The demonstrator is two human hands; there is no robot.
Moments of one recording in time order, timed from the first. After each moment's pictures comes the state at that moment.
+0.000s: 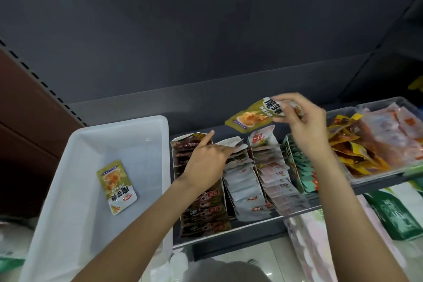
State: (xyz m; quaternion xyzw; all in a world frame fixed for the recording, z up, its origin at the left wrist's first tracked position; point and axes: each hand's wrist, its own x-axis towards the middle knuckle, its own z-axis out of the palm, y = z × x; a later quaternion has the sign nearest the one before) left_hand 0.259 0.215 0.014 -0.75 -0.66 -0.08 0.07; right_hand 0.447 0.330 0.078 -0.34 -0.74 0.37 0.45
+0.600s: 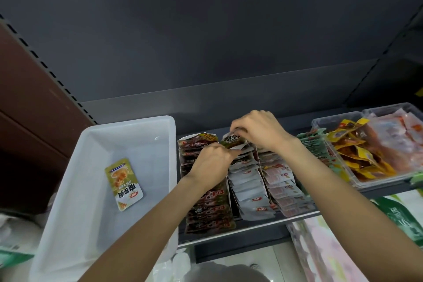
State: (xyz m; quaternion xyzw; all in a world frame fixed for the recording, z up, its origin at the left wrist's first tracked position) left_hand 0.261 0.213 0.024 -0.75 -0.66 -0.08 0.02; right_hand 0.376 0.341 0.060 -0.23 -0.97 0.05 0.09
